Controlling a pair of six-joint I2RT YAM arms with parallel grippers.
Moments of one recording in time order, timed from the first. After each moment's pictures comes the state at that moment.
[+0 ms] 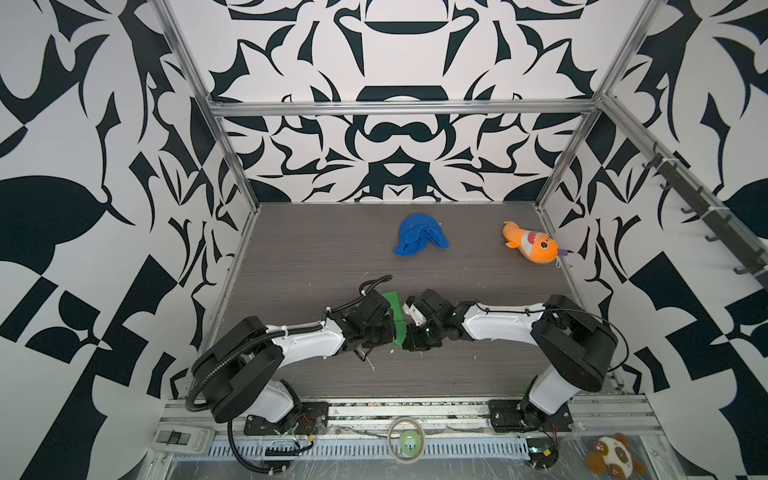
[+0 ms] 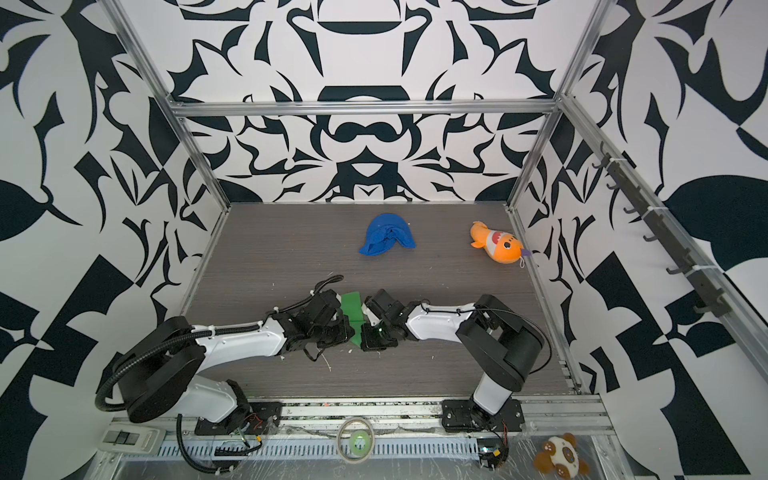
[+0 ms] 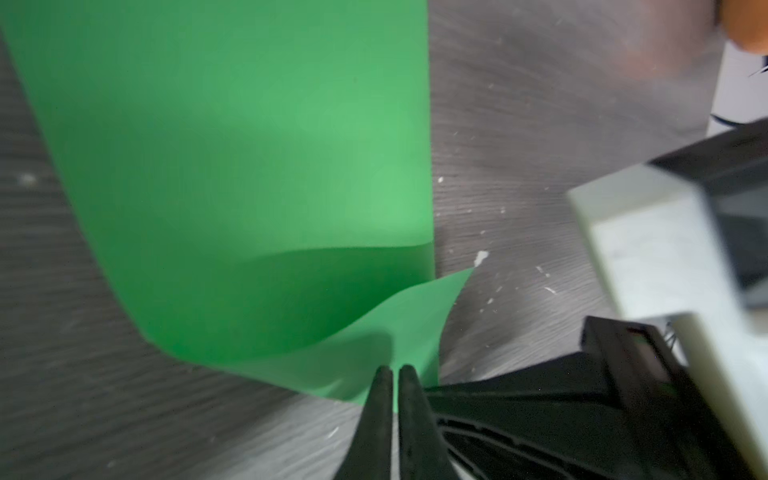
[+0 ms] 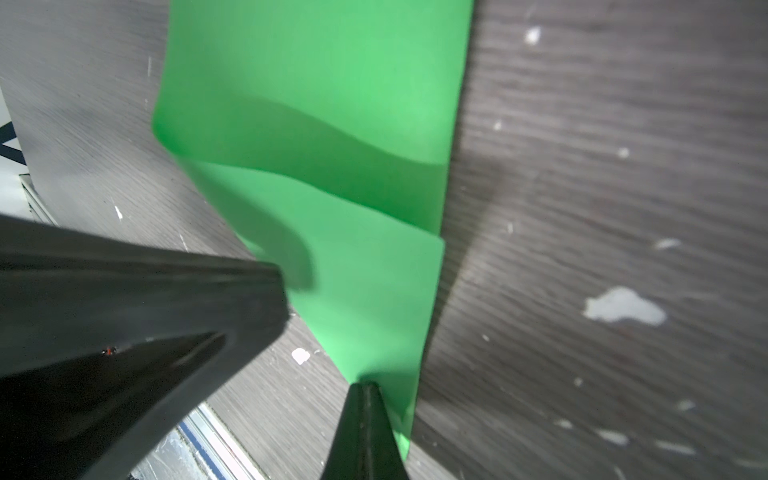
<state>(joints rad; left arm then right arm) -0.88 1.48 0.60 -0.06 0.15 -1.01 0.86 1.66 0.77 -0.19 -0.41 0.73</state>
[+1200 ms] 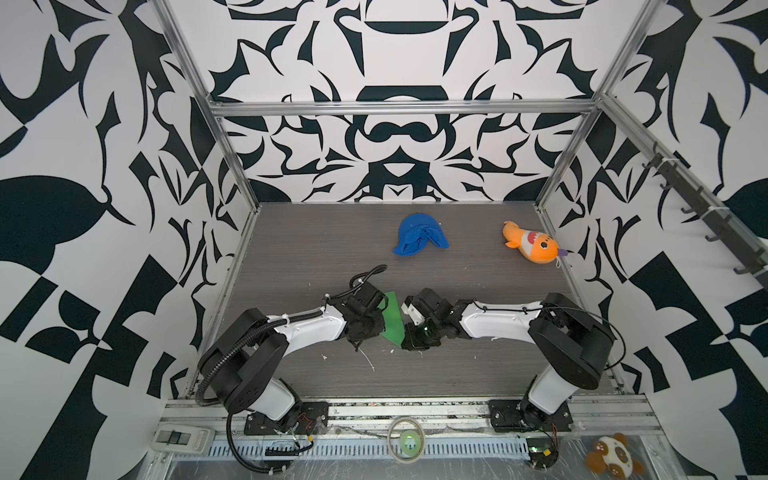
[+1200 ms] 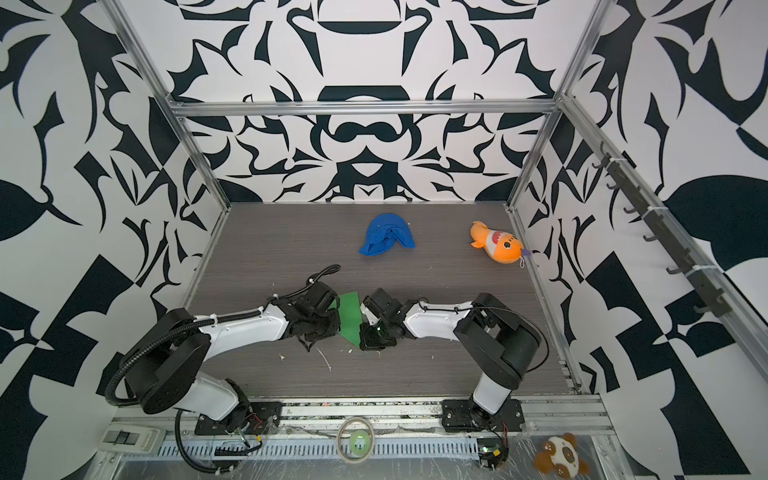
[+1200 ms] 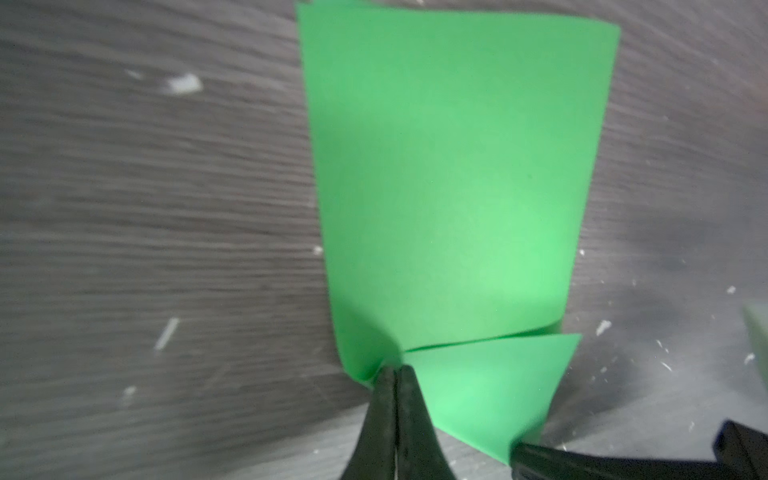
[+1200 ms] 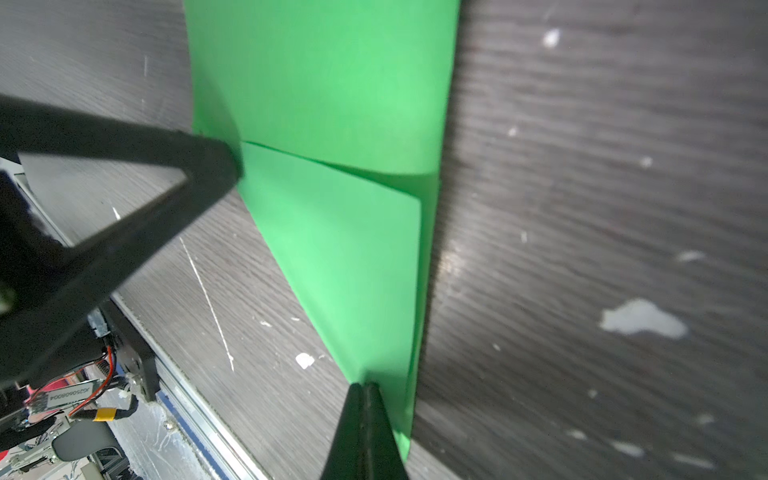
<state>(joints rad) -0.76 1.52 0.71 -0.35 0.04 -0.94 0.86 1.68 0.79 -0.22 -0.41 0.73</state>
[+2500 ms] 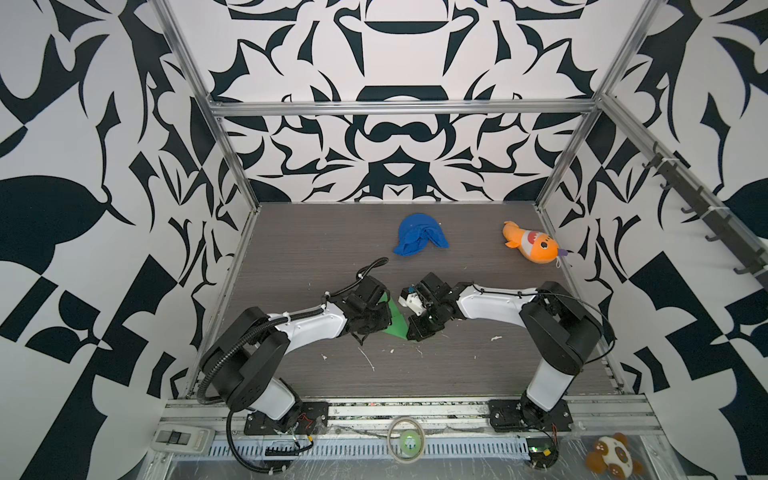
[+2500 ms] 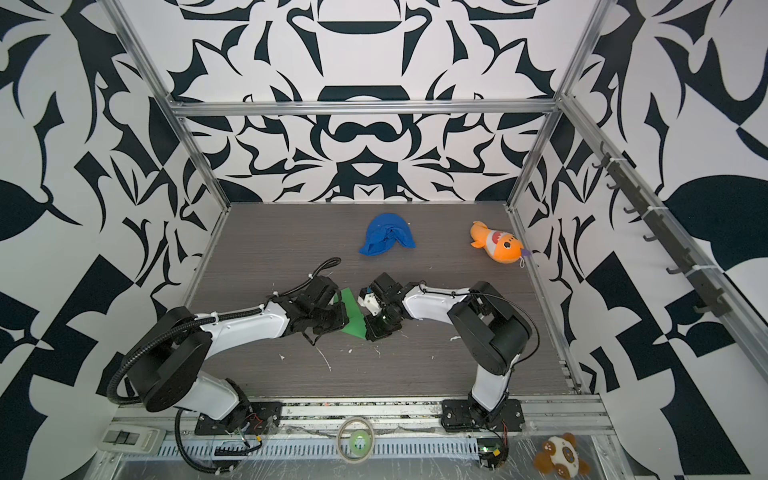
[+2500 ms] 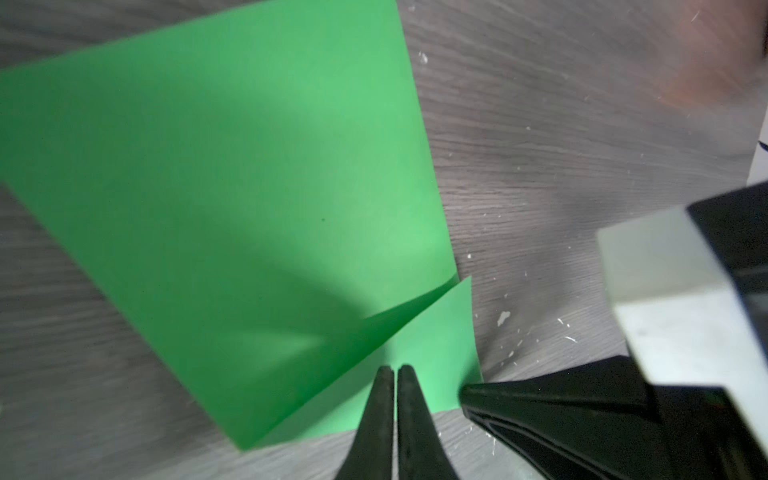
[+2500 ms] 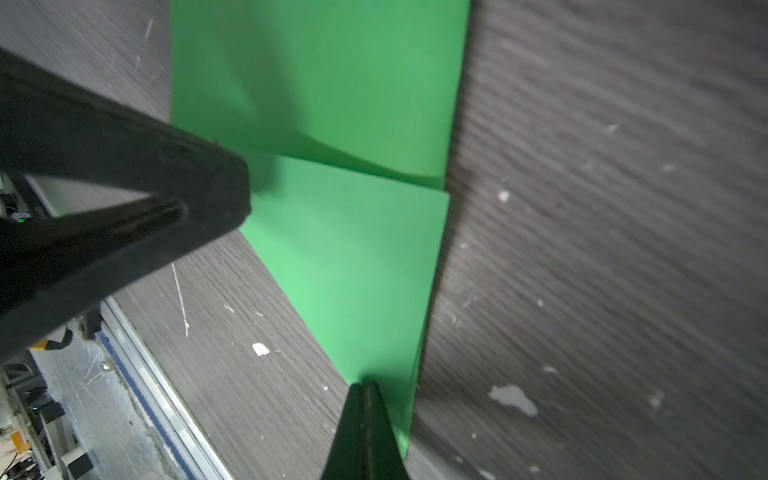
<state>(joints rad) -0.77 1.53 0.73 -0.19 0.17 -0.91 0.73 1.76 0.93 -0.42 -0.50 0.31</state>
